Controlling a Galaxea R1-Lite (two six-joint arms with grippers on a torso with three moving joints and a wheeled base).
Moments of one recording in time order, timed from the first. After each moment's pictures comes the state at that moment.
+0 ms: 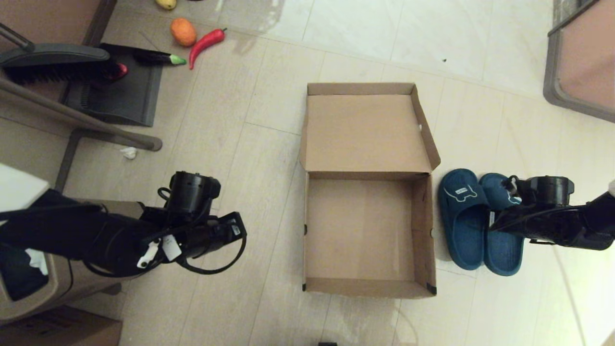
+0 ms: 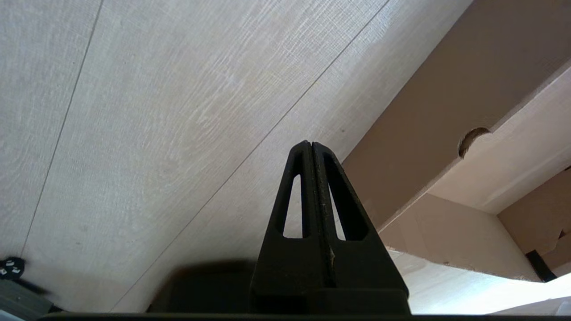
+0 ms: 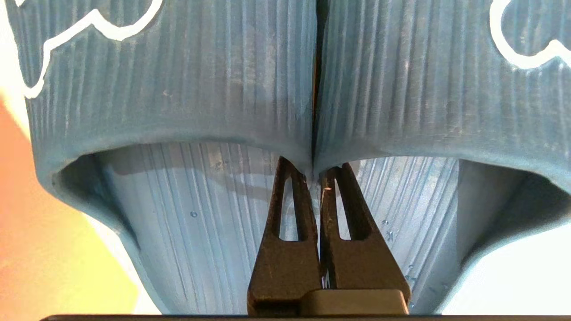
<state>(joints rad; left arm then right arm) -0.39 1.88 -0.92 -0.32 0.22 -0.57 -0.27 2.24 -1.16 -0.52 0.13 0.00</state>
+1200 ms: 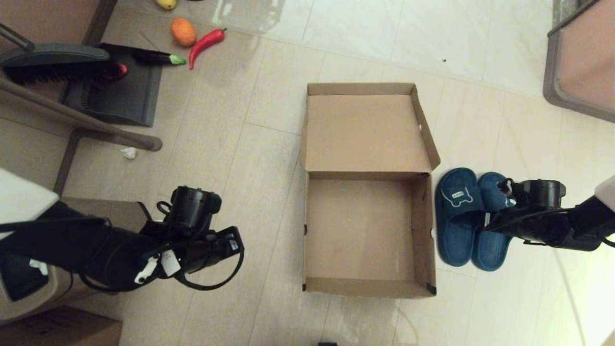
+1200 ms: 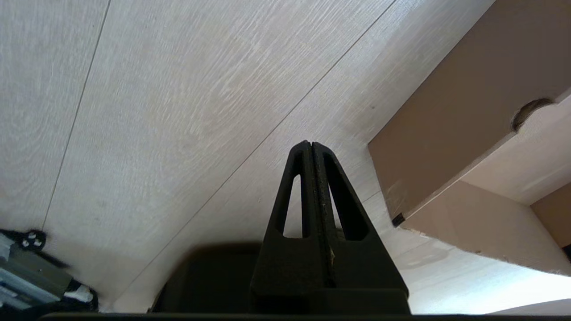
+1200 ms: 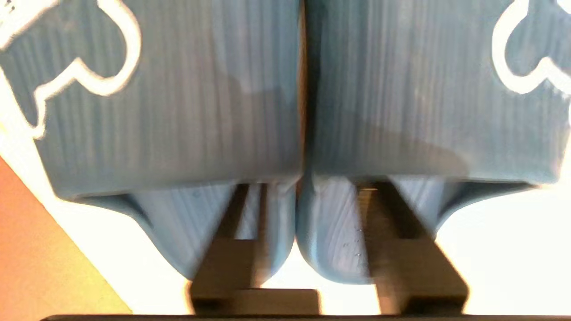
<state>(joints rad) -0.39 1.89 -0.84 -0.34 0.24 -0.58 -0.27 2.30 -1.21 -0.54 0.13 0.02</state>
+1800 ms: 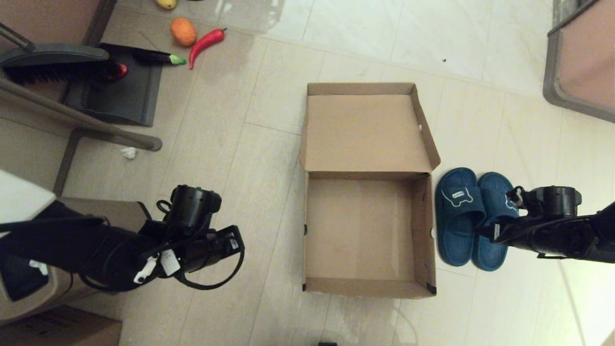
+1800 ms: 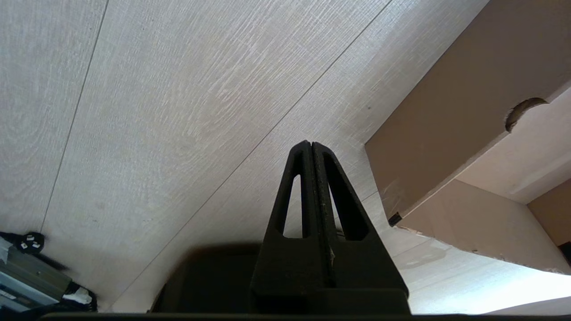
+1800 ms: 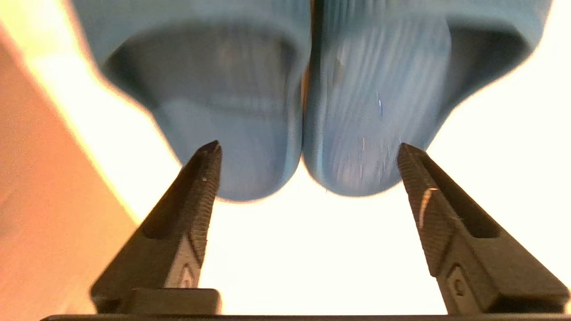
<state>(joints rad) -0.40 1.88 -0.84 -0.34 0.24 -0.58 -0.27 2.14 -0.97 -0.54 0.13 0.02</state>
